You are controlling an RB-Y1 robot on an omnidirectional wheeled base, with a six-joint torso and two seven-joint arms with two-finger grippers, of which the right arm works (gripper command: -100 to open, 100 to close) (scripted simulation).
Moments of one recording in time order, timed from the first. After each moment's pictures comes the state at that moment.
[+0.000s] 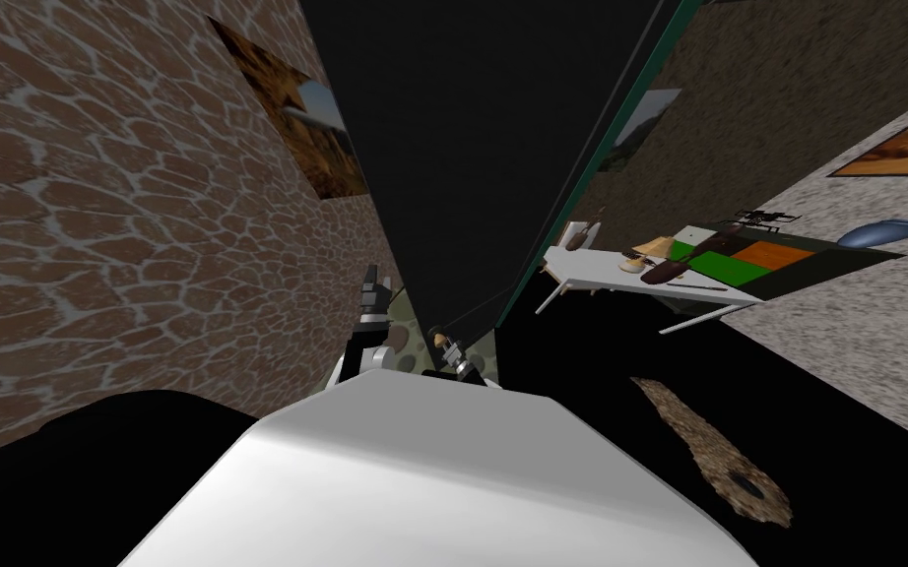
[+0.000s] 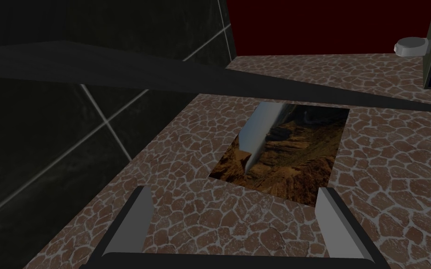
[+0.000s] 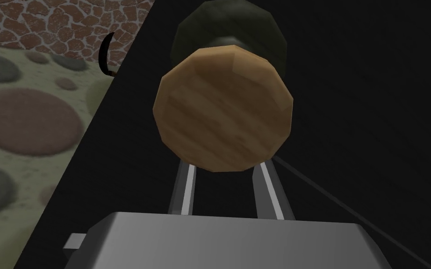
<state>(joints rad) -0.20 -0.14 1.14 -0.77 -0.62 -0.80 -0.76</state>
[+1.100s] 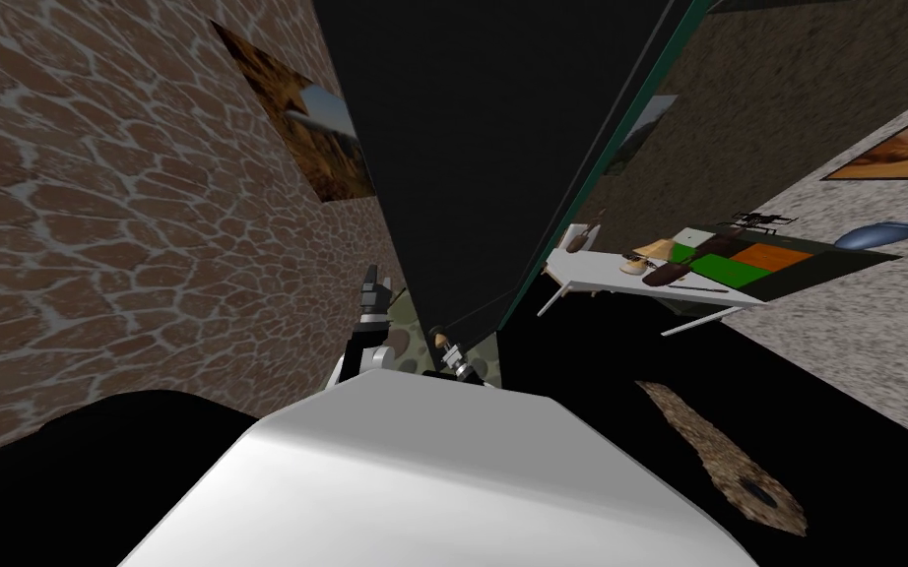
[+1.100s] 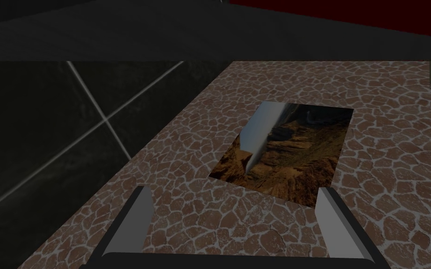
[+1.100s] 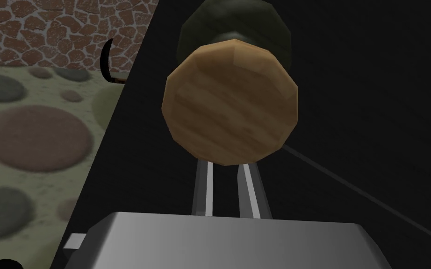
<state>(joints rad) -0.19 -0.12 1.16 -0.74 -0.68 -0.82 -0.82</state>
